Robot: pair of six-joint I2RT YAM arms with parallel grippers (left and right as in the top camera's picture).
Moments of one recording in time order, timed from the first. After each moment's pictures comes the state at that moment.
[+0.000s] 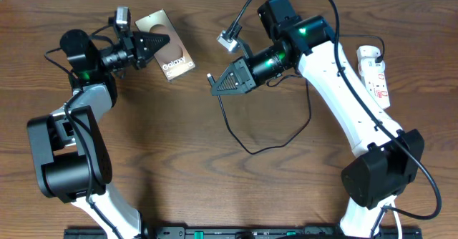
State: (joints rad) left arm 0.24 1.94 1.08 0.93 1.41 -1.40; right arm 0.46 1.94 1.89 -1.22 -1.14 -0.07
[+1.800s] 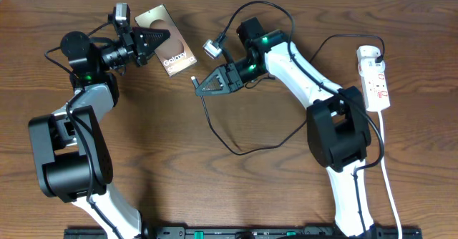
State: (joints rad) left arm 0.22 1.94 1.08 1.04 1.37 -1.51; right arm 0.48 2.30 1.89 -1.01 -1.53 -0.27
